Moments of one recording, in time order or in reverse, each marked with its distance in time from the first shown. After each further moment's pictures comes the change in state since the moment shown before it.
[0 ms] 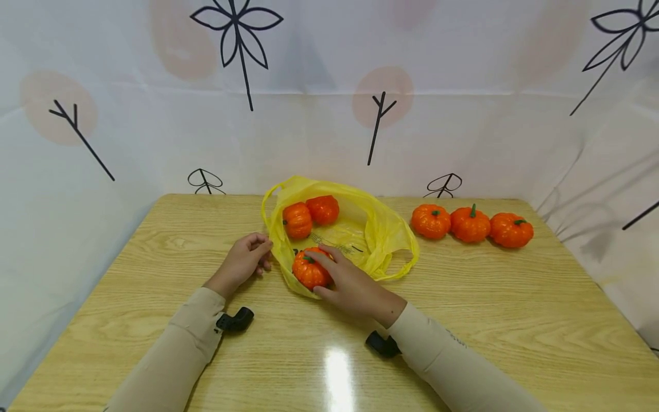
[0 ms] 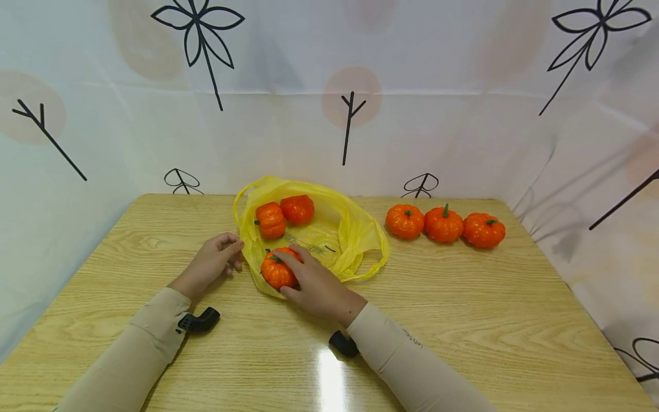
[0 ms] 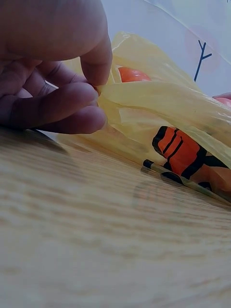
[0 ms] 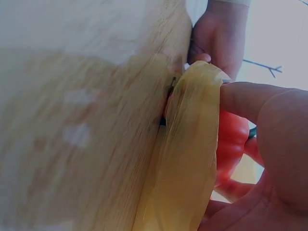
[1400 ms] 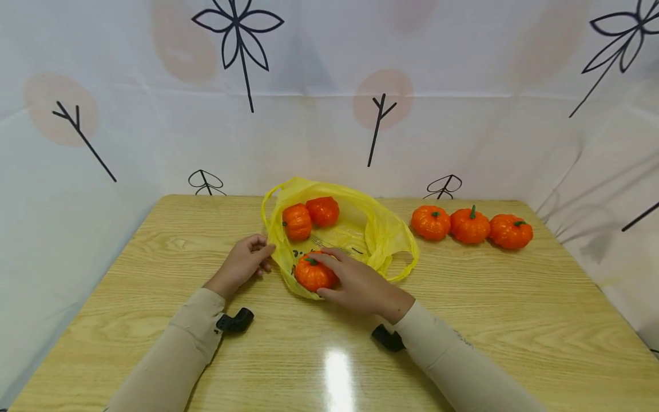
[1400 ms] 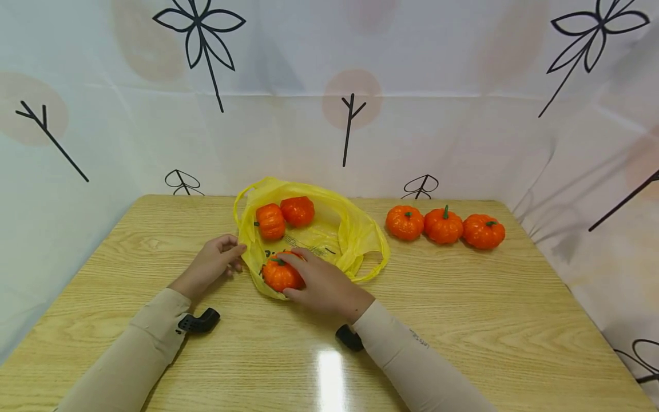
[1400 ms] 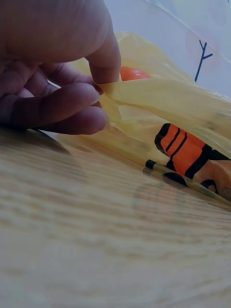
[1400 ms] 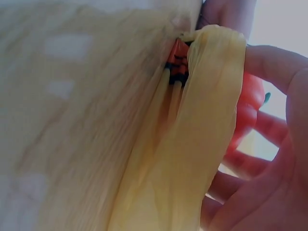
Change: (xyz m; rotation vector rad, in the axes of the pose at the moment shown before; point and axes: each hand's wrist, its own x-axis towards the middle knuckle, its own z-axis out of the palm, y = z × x) left_hand 0.001 -0.002 0.000 0.020 -0.008 0.019; right_hand -0.008 -0.001 -0.016 -0.097 -0.023 -0.013
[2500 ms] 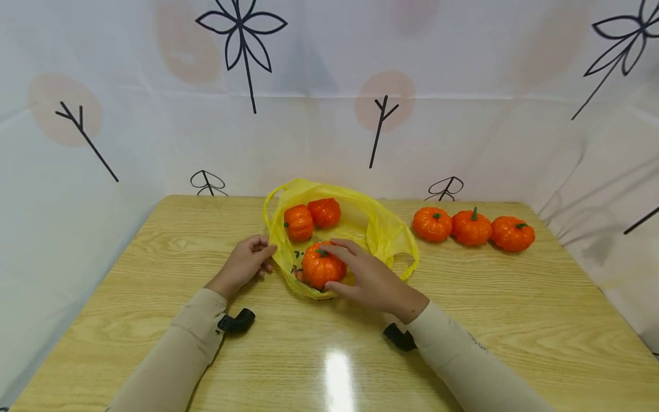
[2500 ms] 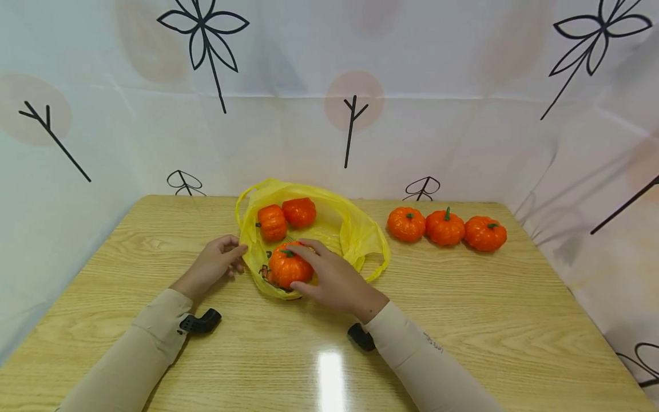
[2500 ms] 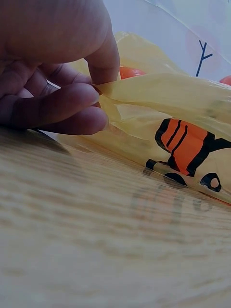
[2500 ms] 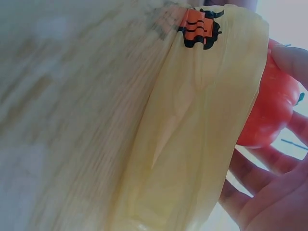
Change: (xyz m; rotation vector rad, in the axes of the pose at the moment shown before) left_hand 0.002 -0.002 0.000 -0.005 0.015 -0.017; right_hand -0.009 0.012 -0.011 -0.006 0.143 -0.085
